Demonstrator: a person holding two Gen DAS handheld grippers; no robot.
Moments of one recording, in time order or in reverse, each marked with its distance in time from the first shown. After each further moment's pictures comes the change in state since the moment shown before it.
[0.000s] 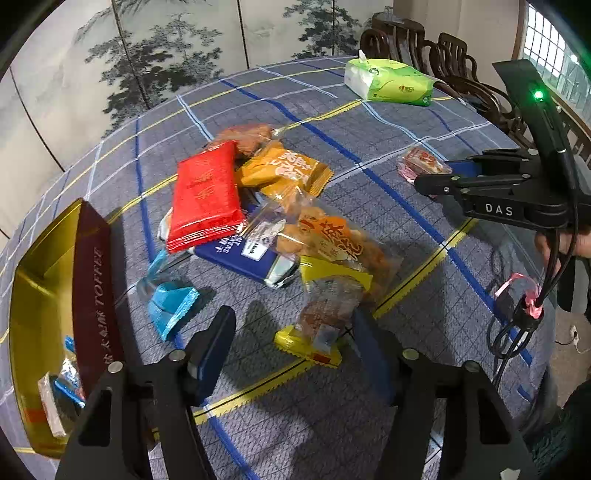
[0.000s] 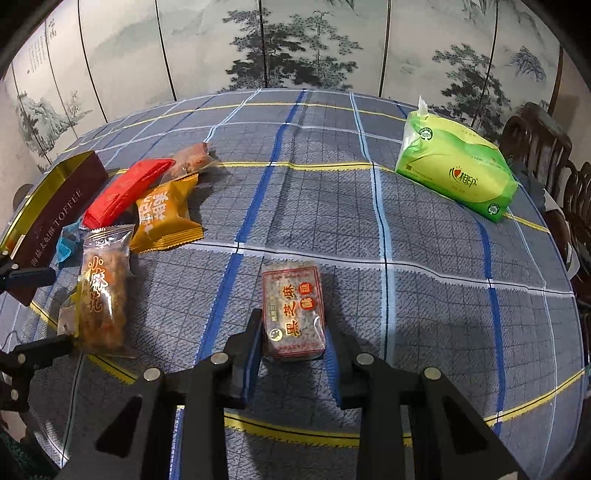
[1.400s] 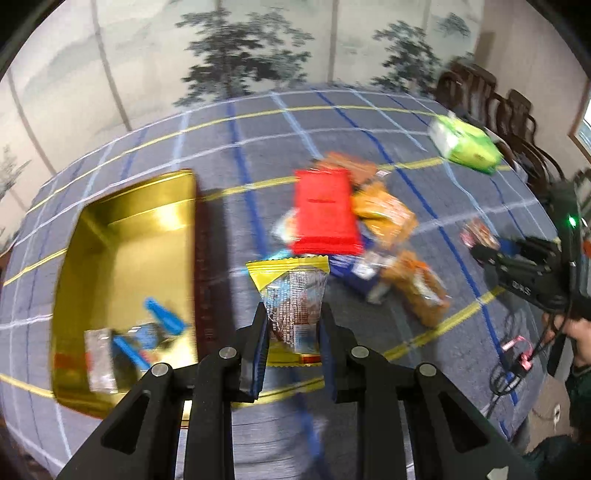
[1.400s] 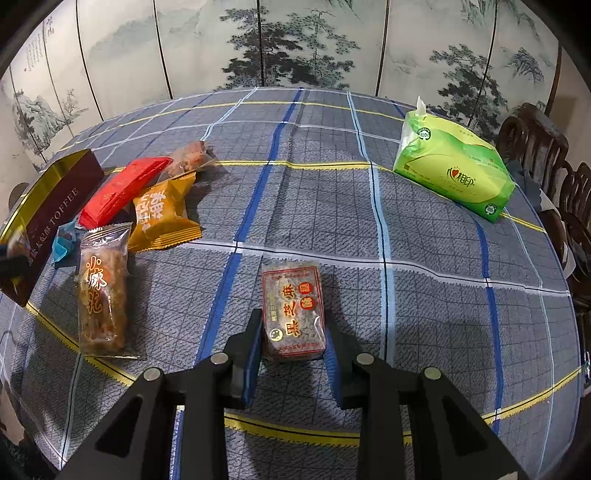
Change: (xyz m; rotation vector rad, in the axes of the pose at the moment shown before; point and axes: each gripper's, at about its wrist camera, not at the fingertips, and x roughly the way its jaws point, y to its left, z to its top) left arm -0.054 0.075 -0.007 -0.297 -0.032 0.120; right arm 0.001 0.002 0.002 0.000 0.008 -0.023
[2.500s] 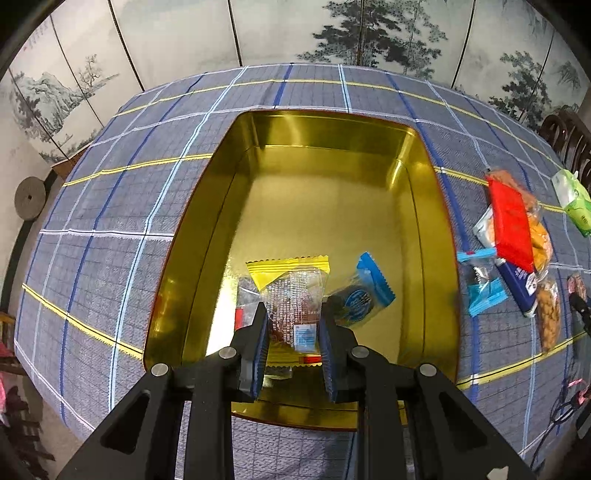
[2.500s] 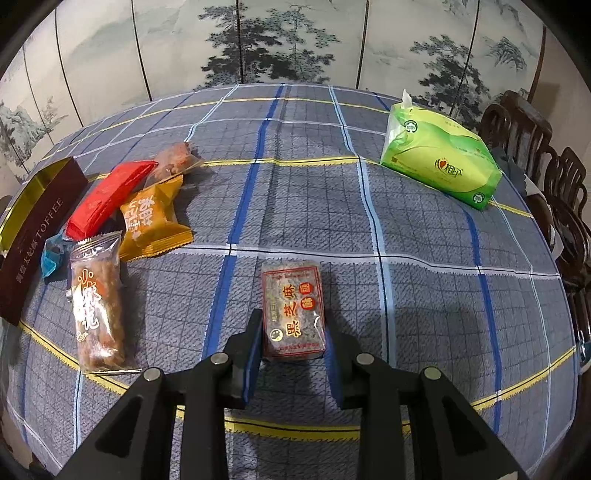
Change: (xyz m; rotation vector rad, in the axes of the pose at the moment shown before) left arm 0.014 0.137 -0.033 -0.287 0.110 0.213; right arm 0.000 0.006 0.003 0.066 0.021 -0.061
